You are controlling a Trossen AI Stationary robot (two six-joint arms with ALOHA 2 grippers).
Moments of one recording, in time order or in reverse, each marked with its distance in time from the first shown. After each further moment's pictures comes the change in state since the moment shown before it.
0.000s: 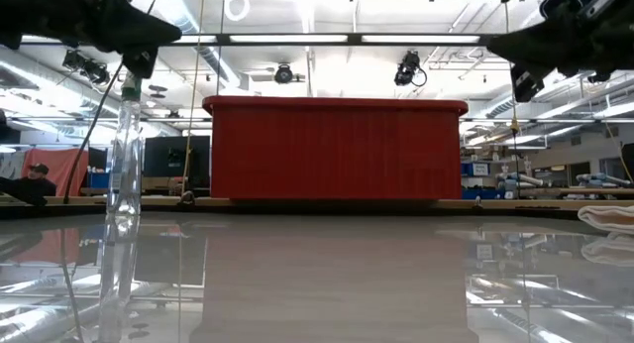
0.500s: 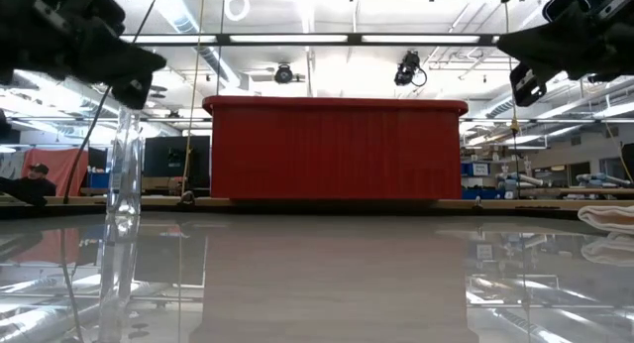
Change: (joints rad) left arm -0.031 -0.096 -0.193 0.129 0.064 -0.060; right arm 0.004 -0.003 -0.036 0.040 -0.092 0.034
